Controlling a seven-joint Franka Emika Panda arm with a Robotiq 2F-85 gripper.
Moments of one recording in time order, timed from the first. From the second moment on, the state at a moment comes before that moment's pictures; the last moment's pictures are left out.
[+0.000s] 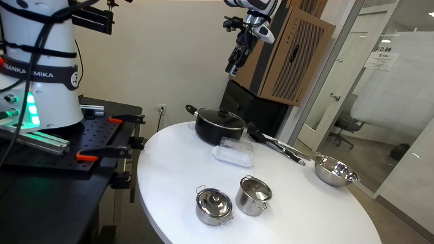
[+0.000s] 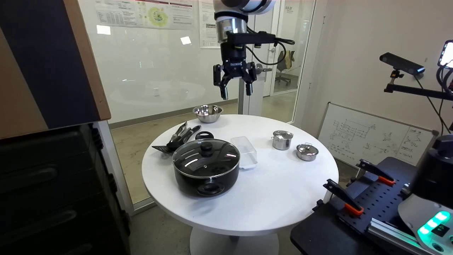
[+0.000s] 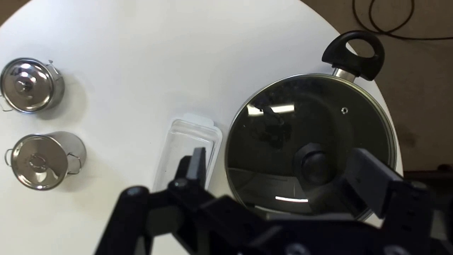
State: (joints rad) arm 0.17 0.21 0.21 -1.96 0.00 1.97 0.41
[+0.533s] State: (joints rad) arm 0.31 0.35 0.19 -1.94 -0.16 2.06 0.54
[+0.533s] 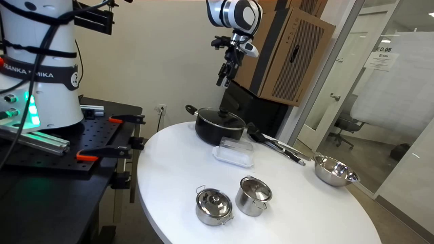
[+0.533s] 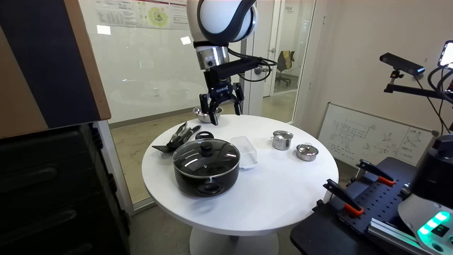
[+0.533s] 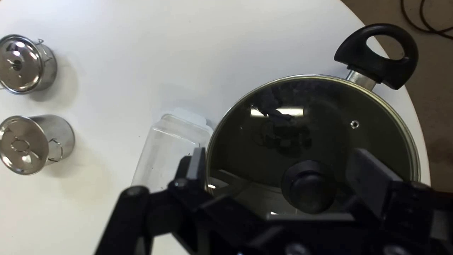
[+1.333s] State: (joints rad) arm 0.32 0.40 0.17 -1.90 -0.15 2.06 0.54
